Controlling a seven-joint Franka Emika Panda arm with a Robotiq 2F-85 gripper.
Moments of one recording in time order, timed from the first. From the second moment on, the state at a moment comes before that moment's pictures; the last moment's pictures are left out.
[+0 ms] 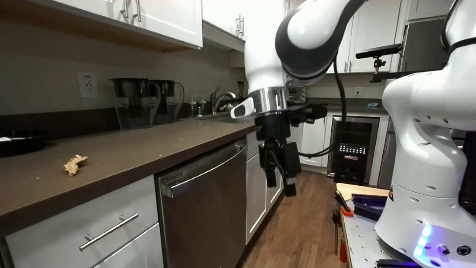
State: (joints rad) arm 0.37 -0.33 -0.08 -2.81 0.28 2.31 -0.55
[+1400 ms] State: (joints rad) arm 0.20 0.28 0.27 -2.57 0.69 2.47 -0.97
